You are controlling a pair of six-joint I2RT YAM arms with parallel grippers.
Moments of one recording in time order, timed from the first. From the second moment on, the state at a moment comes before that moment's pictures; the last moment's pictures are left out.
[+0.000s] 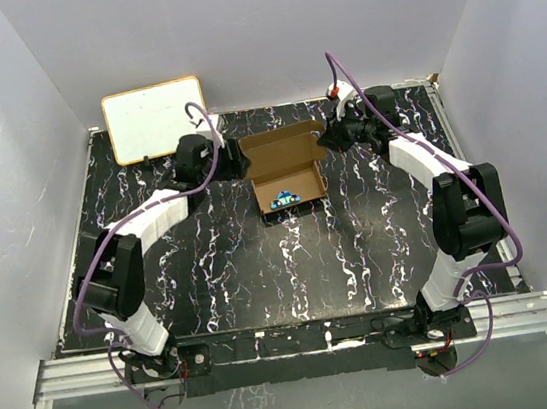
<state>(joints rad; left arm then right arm) -0.41 1.71 1.11 0.17 0.16 -0.26 0.13 1.74 1.26 -0.01 -0.68 -0.21</state>
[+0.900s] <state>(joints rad) -0.18 1.75 1.16 0.10 0.74 -0.29 0.13 1.74 1.25 0.00 -0.68 -0.21</state>
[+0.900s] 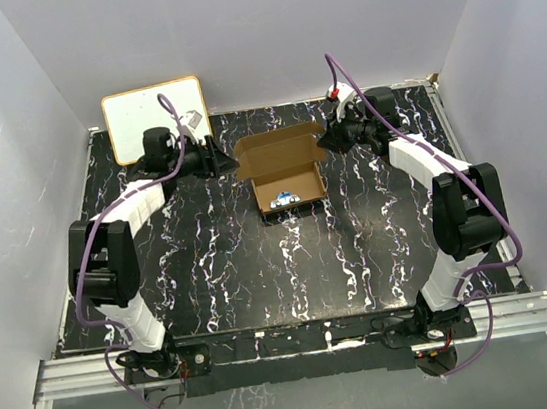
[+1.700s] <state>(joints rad) -0.24 1.84 1.27 0.02 0.69 -0.19 0.13 1.74 1.25 0.00 -0.68 -0.21</state>
